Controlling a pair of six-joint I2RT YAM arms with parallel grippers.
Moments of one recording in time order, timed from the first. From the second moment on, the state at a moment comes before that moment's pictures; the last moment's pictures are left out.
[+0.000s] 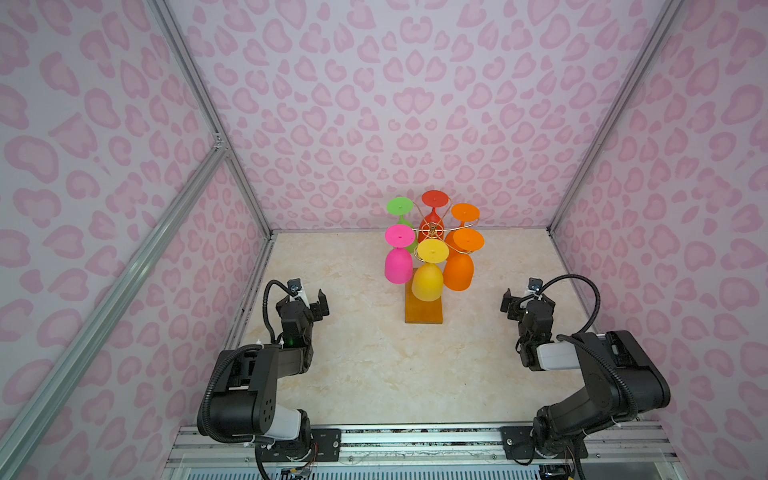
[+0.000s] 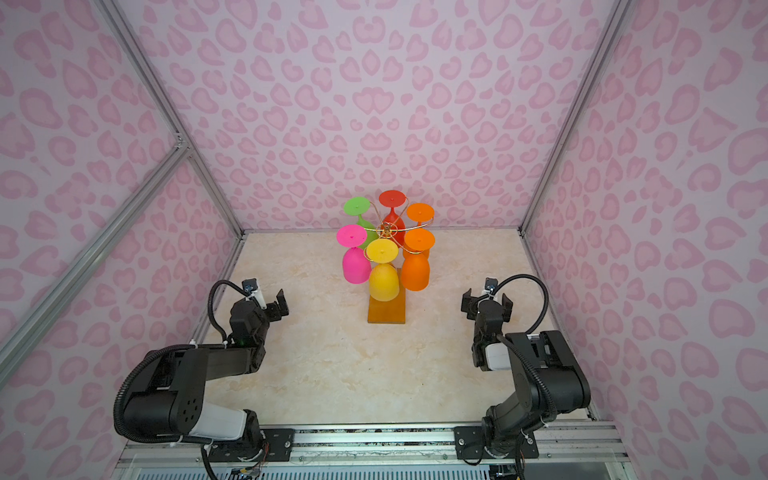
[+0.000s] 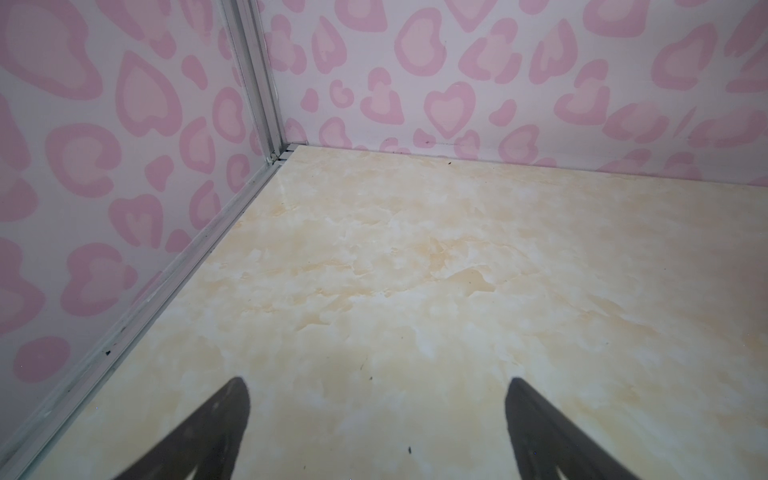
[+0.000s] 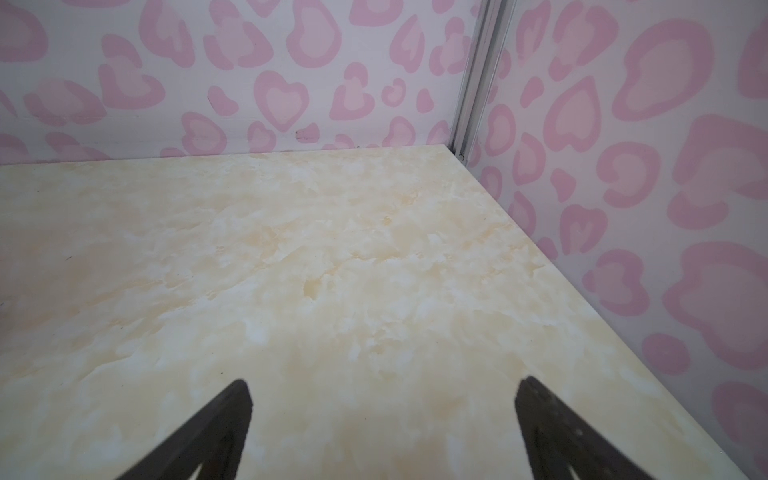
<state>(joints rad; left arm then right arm) 0.00 1.45 0.35 0.82 -0.16 -0.06 0.05 1.55 0.32 0.95 0.32 0.03</state>
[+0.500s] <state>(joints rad) -0.08 1.30 0.46 0.58 -0.26 -0.04 0.04 1.23 0.58 0.52 0.22 0.07</state>
